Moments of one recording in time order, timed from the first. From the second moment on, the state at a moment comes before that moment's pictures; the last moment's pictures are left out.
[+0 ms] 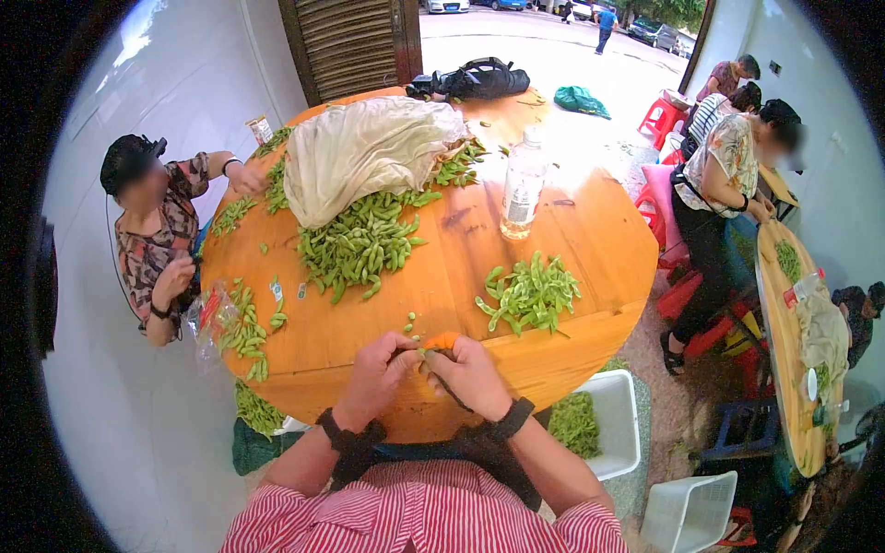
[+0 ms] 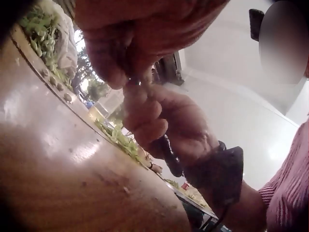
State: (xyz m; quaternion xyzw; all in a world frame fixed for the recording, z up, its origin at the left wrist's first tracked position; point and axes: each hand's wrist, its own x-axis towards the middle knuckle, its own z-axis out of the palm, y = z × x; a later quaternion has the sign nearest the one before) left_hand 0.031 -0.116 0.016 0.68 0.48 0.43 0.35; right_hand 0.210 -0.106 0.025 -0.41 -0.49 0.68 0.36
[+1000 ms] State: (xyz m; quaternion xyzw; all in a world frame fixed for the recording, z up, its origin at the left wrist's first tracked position) left_hand 0.027 -0.099 -0.003 0.26 0.38 0.46 0.75; right_hand 0.201 -0.089 0.026 -0.44 -0.72 0.34 0.42
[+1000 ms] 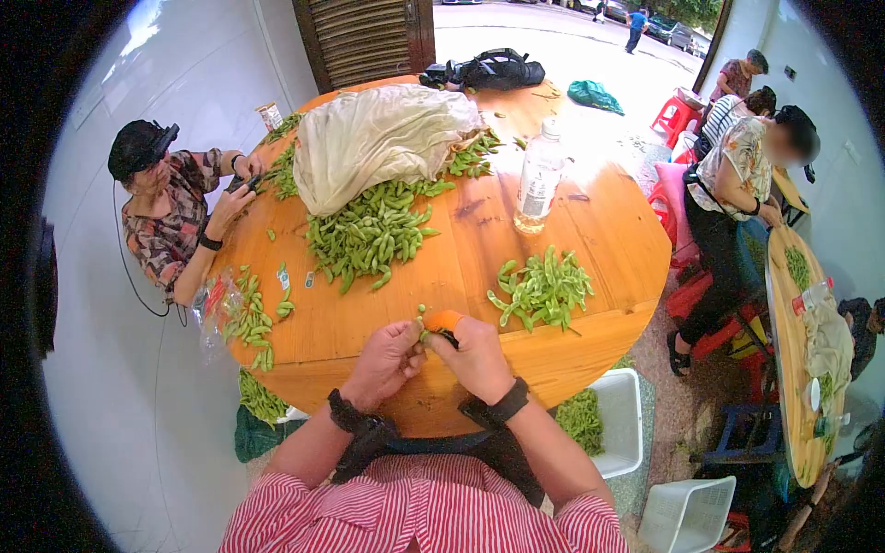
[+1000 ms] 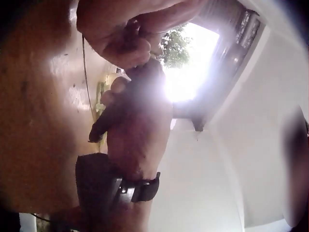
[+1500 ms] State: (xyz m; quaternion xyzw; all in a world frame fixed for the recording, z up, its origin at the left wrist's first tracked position) left_hand 0.024 -0.095 0.015 0.43 0.53 0.41 0.60; right_hand 0.204 -0.078 0.011 -0.46 -0.77 0.23 0.38
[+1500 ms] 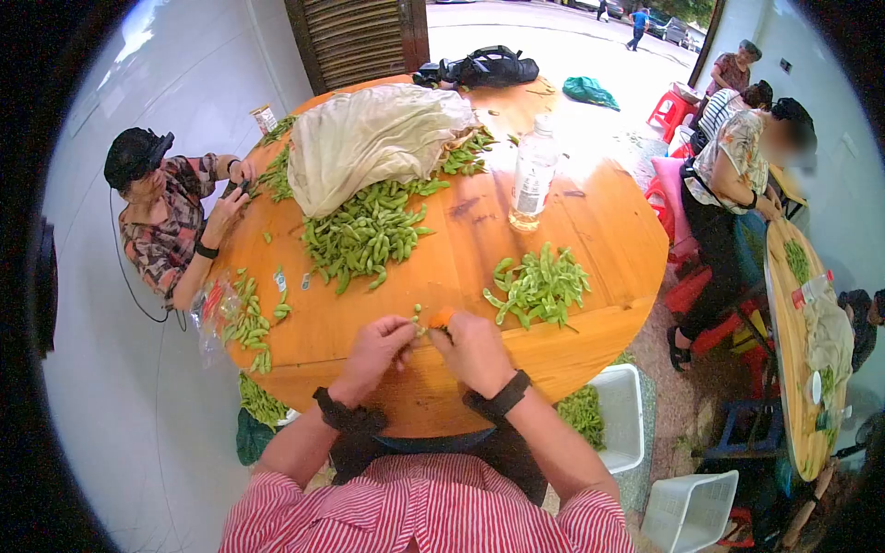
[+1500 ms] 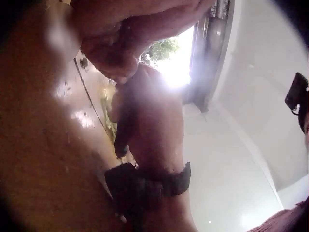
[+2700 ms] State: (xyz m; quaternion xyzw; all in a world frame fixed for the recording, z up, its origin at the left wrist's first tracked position) left_hand -0.032 -0.022 0.002 0.73 0.63 0.23 0.06; right_hand 0.200 -0.034 -0.008 -0.37 -0.46 0.69 0.42
